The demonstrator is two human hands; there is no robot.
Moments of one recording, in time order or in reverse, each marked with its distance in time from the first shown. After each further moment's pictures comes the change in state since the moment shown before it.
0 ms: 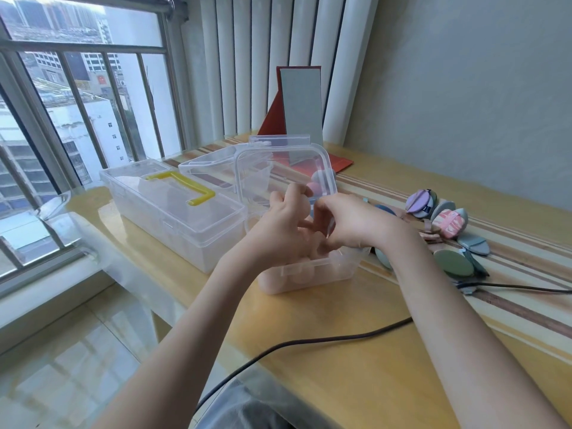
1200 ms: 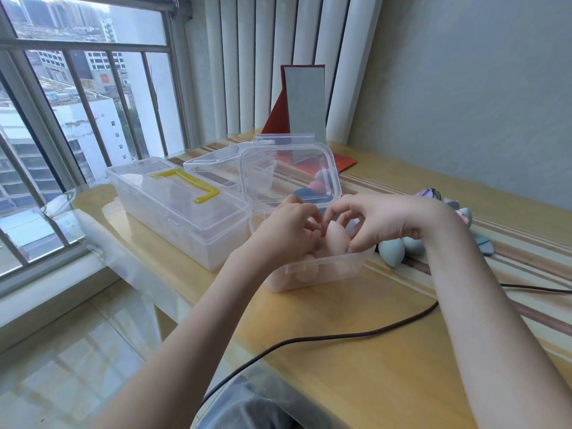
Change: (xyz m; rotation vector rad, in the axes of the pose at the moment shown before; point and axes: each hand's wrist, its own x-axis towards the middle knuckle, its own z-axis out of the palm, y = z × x) left_hand 0.005 0.002 0.002 0.149 -0.097 -0.019; right_hand -0.019 0.014 -0.030 0.243 -0.285 -0.024
